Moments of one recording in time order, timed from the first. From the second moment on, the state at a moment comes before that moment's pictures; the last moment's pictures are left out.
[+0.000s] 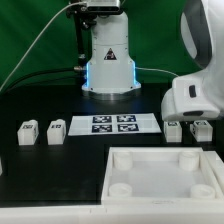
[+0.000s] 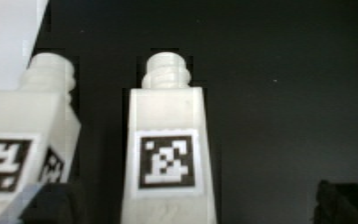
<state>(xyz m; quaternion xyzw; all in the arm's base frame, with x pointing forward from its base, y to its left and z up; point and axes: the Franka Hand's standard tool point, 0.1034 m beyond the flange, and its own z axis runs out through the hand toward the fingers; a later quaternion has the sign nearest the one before) 0.386 0.192 0.022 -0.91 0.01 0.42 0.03</state>
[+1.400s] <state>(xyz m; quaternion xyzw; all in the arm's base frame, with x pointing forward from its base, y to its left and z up) 0.376 0.194 0.008 -0.90 0.02 0.43 0.02</state>
